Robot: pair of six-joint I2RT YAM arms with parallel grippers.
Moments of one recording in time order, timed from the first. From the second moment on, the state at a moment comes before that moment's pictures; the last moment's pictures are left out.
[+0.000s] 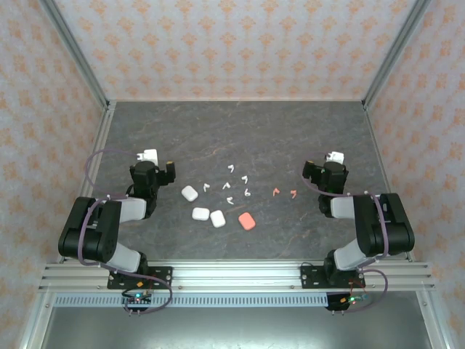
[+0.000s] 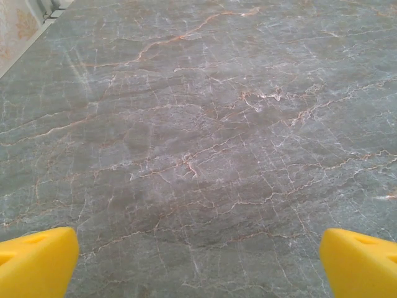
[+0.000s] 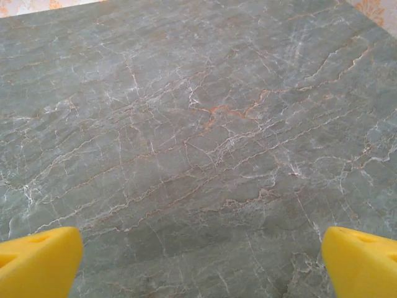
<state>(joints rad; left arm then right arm) -0.05 1.48 0.41 0.60 -0.23 -0.08 0.04 1.51 0.39 0.64 0.20 0.18</state>
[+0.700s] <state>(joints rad) -0.05 1.48 0.41 0.62 -0.23 -0.07 0.04 1.52 0.41 0.65 0.20 0.17</state>
